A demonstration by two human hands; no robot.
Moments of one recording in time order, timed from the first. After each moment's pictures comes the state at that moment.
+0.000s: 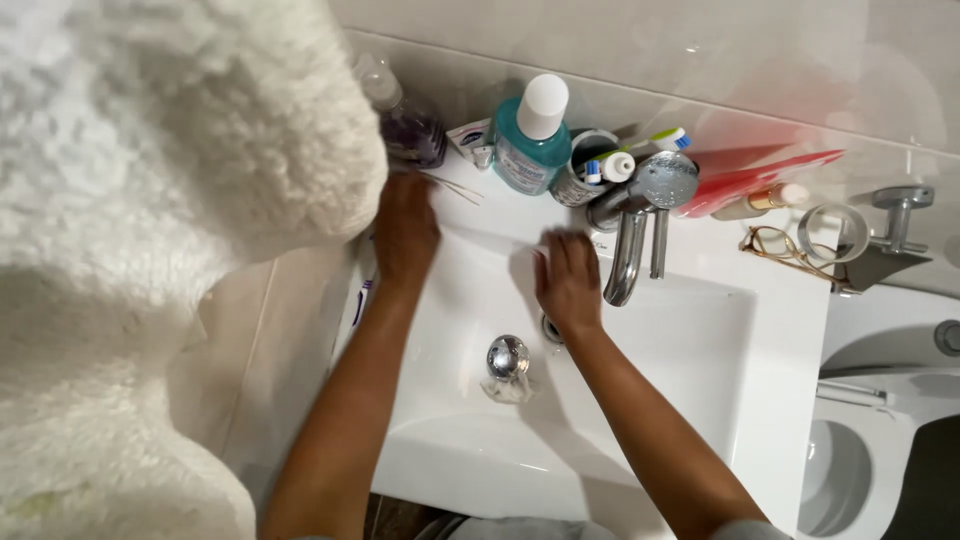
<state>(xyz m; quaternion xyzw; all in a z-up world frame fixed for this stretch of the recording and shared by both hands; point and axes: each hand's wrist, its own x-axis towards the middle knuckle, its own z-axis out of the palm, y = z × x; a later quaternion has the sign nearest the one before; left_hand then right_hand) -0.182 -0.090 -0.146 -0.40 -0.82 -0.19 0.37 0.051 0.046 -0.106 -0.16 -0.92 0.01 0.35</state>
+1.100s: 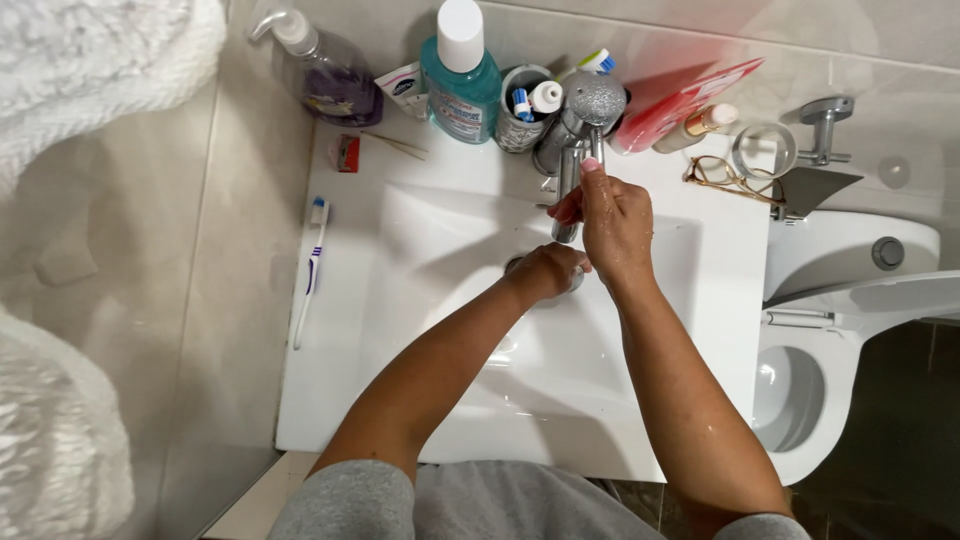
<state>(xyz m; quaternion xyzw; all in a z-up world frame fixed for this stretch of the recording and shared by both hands) 0.058 0.028 -0.147 -0.54 -0.70 -0.17 -0.43 0.102 0.066 0.072 -0.41 -0.73 0.50 0.22</state>
